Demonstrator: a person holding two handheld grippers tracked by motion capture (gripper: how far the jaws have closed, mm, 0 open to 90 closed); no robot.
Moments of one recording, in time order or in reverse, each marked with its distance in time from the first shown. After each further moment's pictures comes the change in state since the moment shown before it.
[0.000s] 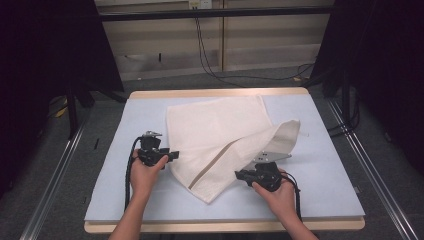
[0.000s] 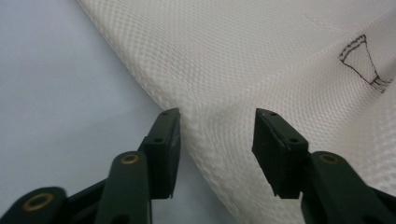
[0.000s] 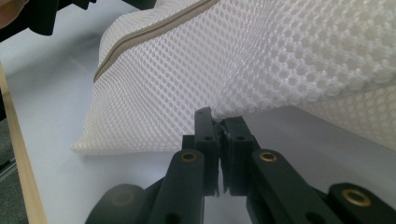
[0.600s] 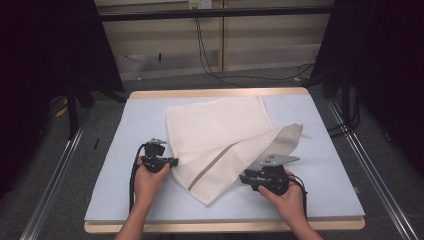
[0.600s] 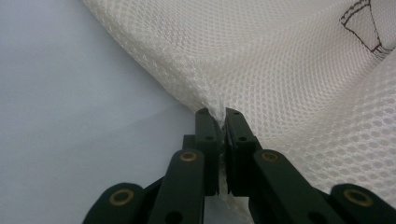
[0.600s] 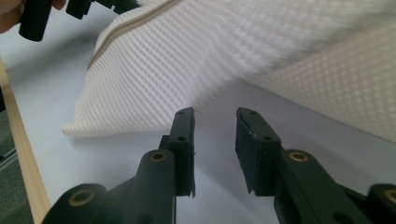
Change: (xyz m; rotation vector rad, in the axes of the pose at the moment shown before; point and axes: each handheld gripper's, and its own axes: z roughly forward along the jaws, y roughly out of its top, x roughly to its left) left arm -0.011 -0.011 0.005 0.072 -0.004 -0.013; right arm -0.007 -0.009 -0.018 0.000 -0.020 -0.023
